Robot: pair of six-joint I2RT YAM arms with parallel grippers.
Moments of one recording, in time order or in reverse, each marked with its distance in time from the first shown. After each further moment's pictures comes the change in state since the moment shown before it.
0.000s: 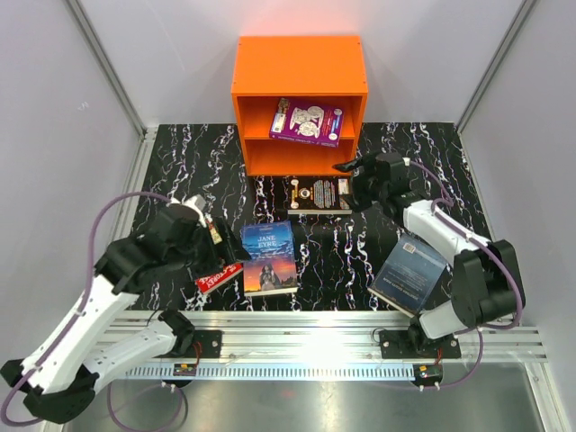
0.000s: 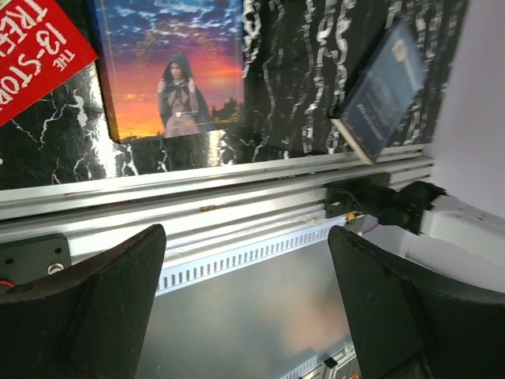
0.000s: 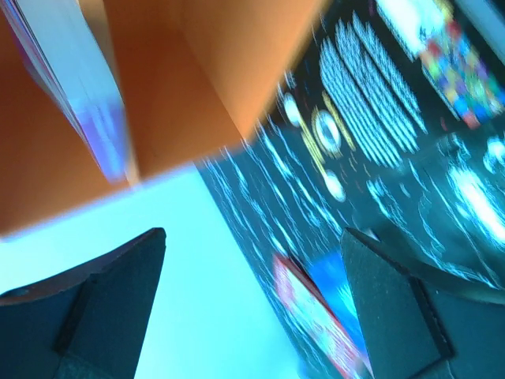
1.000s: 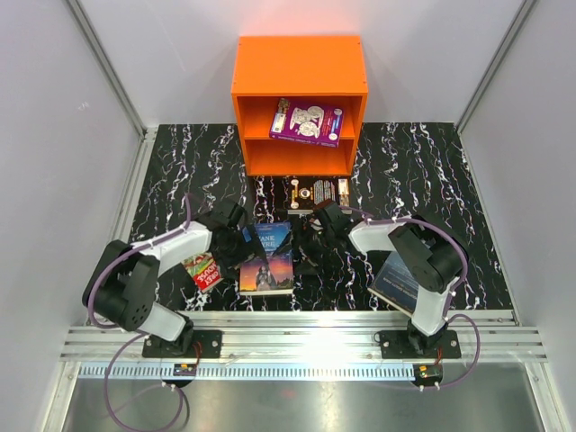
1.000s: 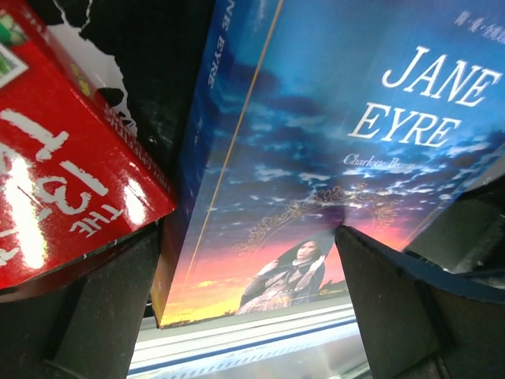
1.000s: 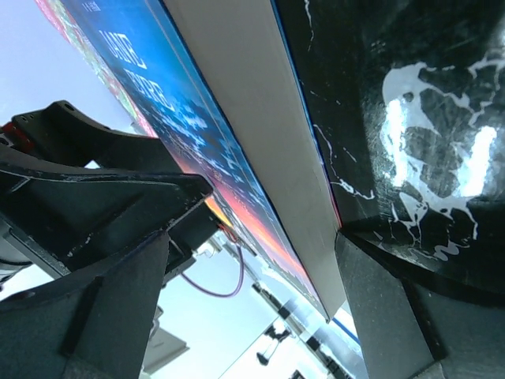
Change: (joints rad) left arm 0.195 0.716 -0.389 0.587 0.122 0.047; right arm 0.376 0.335 -0.121 0.114 -0.542 -0.254
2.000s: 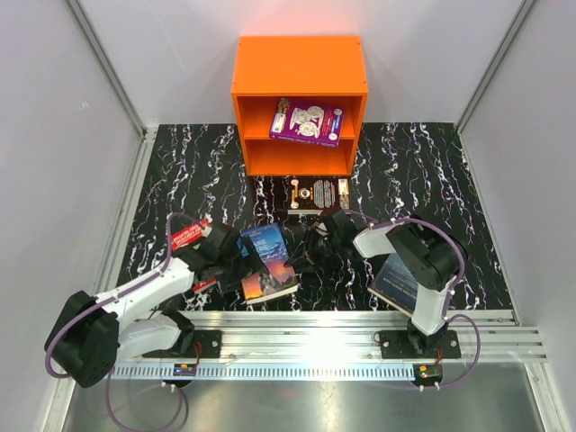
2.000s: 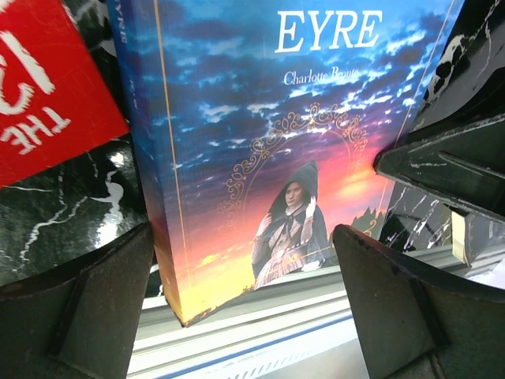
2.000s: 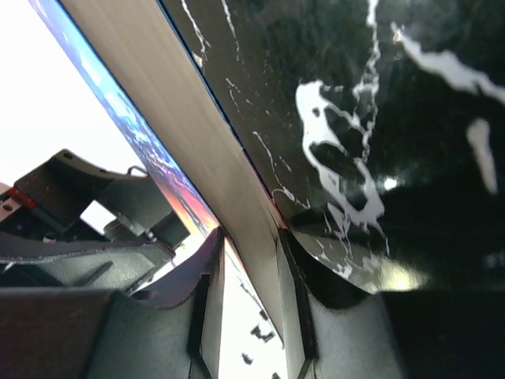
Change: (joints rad) left arm -0.145 -0.407 -0.233 0.116 -0.099 -0.168; right arm -0.031 0.026 -0.107 0.175 -0.048 -0.039
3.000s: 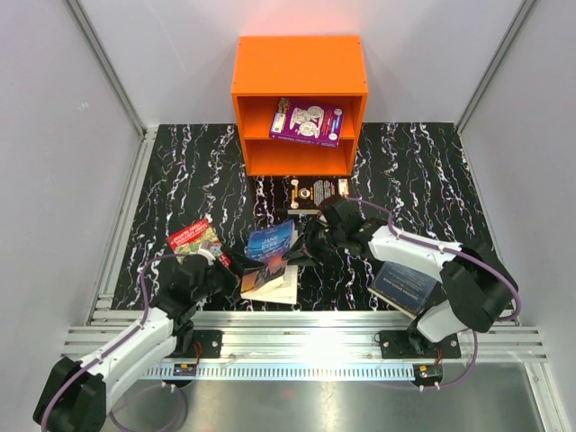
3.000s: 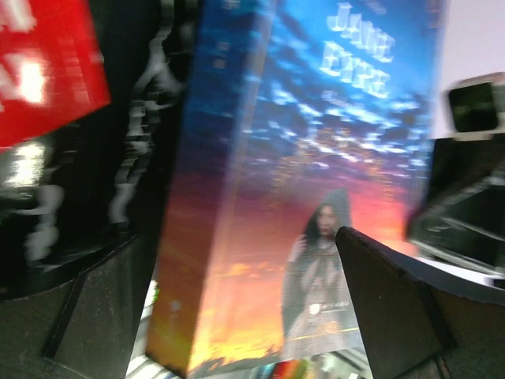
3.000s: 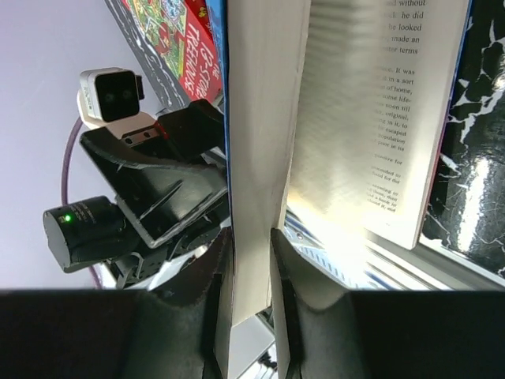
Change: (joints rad) left arm 0.135 -0.457 -0.481 0.504 0.208 -0.330; right arm 0.085 -0.371 0.099 -0.409 0.167 0.096
